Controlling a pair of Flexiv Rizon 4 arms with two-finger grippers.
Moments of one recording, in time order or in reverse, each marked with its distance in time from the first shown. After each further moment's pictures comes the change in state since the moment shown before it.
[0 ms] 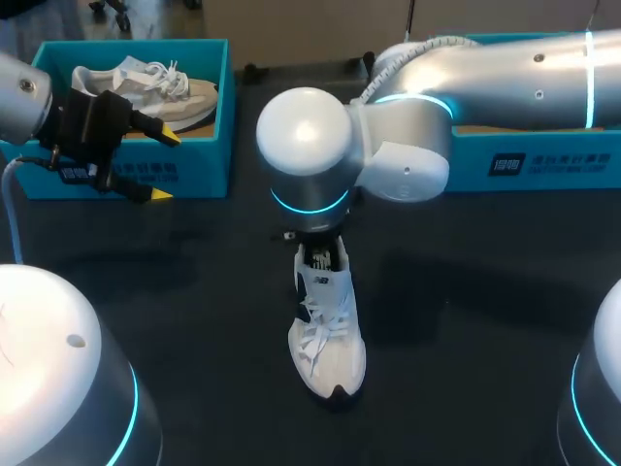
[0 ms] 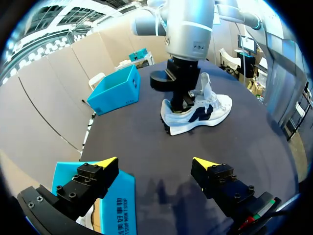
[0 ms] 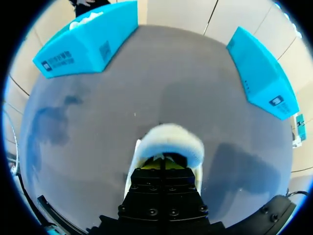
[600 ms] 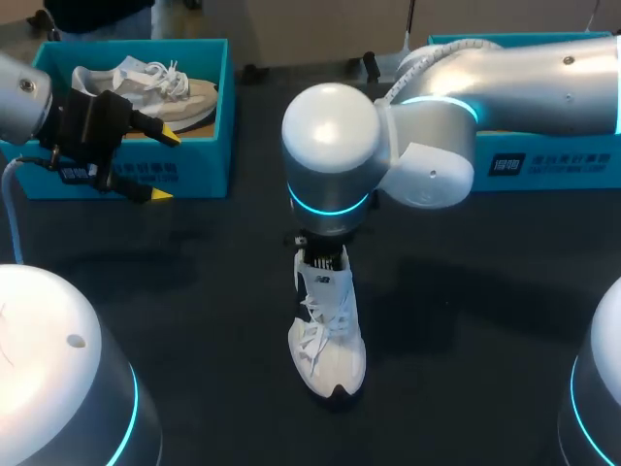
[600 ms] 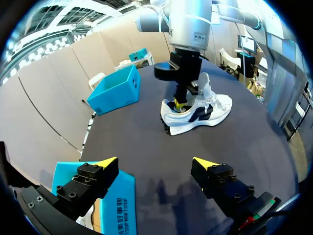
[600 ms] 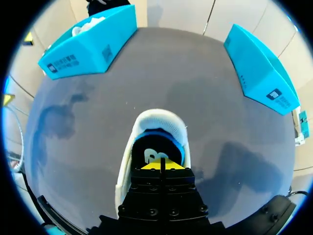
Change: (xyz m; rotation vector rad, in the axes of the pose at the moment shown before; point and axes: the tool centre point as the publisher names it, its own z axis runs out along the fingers) left arm 0.000 0.000 0.000 0.000 0.000 0.000; right arm -0.008 -0.024 -0.006 0.045 0.051 0.004
